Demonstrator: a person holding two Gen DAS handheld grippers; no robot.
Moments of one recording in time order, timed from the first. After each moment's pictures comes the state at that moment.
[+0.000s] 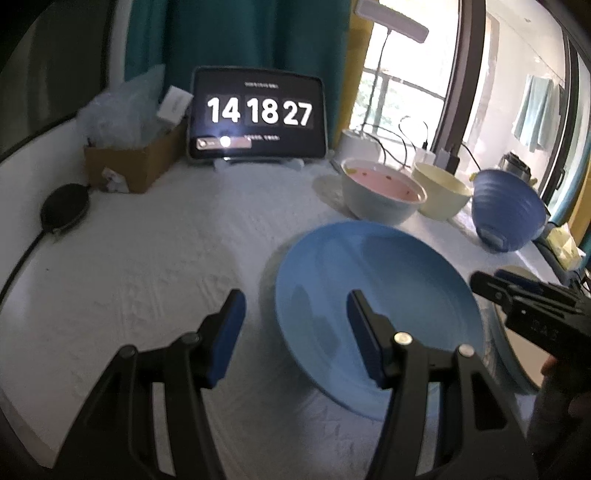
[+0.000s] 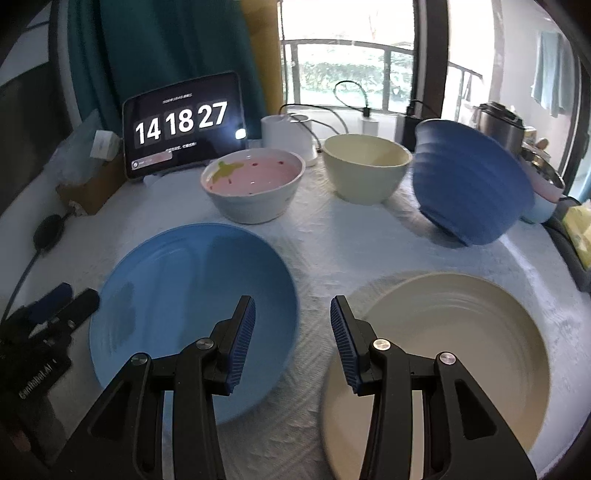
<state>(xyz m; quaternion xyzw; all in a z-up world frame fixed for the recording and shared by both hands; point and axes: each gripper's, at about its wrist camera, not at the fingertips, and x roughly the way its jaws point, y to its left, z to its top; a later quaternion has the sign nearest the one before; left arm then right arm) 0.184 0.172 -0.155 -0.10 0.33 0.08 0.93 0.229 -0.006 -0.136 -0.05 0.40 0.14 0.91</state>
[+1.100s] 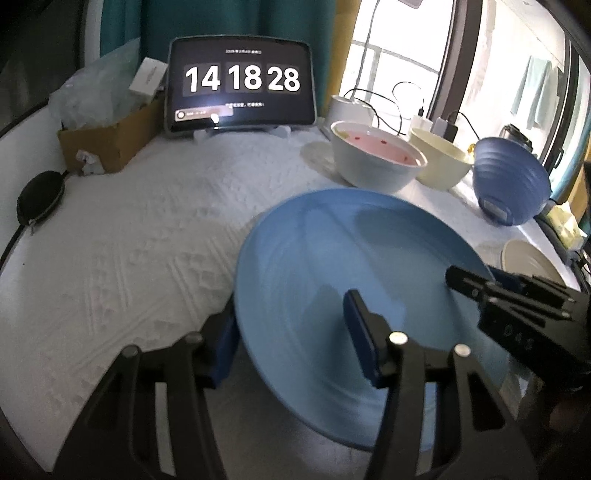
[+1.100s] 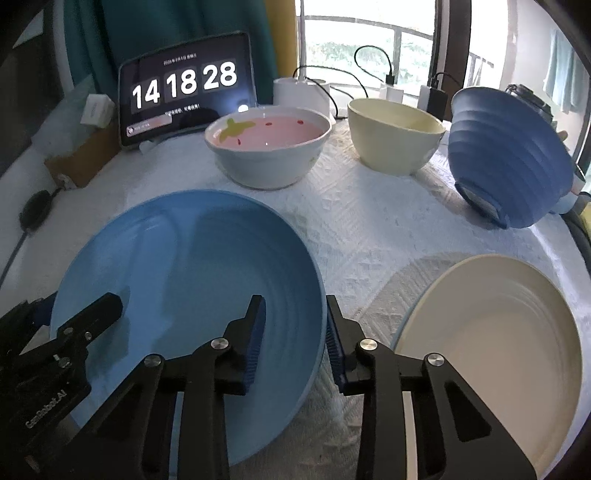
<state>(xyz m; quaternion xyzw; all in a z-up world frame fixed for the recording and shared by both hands) 0.202 0.165 -0.175 -0.10 0.38 0.06 0.92 0.232 0.015 -0.166 -0.06 0.43 0.14 0.89</state>
